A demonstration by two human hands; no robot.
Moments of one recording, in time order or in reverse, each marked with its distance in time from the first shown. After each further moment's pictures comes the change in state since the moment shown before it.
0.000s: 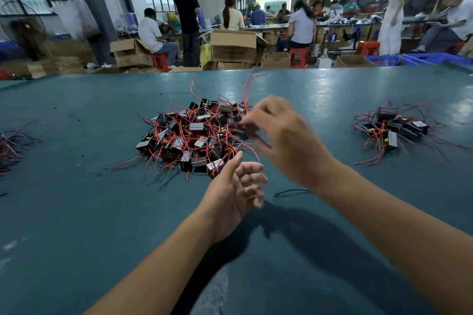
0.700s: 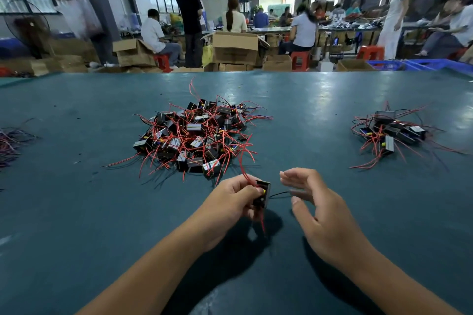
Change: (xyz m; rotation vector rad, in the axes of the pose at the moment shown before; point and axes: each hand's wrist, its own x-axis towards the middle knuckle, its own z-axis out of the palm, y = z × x) left_hand -0.011 -0.012 -0.001 0.471 -0.037 0.119; right_hand -0.120 -0.012 -0.012 0.521 -0.092 0.561
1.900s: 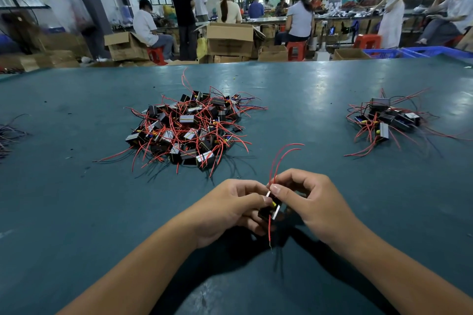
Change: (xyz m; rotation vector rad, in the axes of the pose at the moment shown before) left_hand -0.014 0.006 0.006 -0.041 -0.286 -0.176; right_hand 0.008 0.004 -0.001 0.255 -0.066 0.190
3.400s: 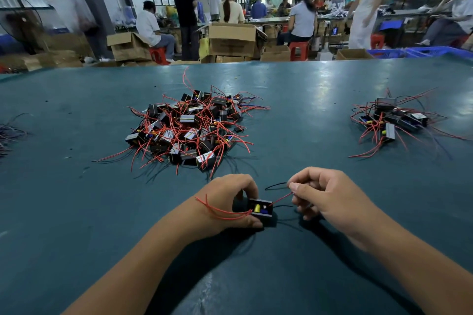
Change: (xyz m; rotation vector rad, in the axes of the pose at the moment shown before) left_hand 0.011 -0.009 -0.040 1.075 0.133 0.330; right_hand 0.007 0.001 -0.021 0.113 -0.015 0.334
